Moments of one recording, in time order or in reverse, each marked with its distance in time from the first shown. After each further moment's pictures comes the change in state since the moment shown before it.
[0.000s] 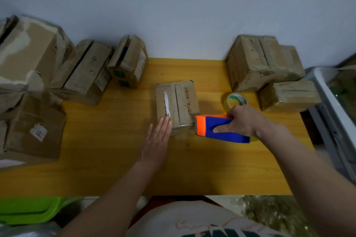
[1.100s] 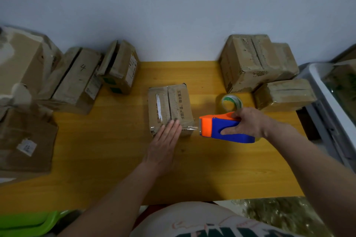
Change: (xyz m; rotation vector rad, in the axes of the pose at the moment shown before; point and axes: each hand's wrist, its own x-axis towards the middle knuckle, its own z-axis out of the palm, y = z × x) left_hand 0.033 0.024 -0.015 0.103 -0.281 0.180; right_hand 0.020 0.056 0.004 0.153 -0.027 -0.074
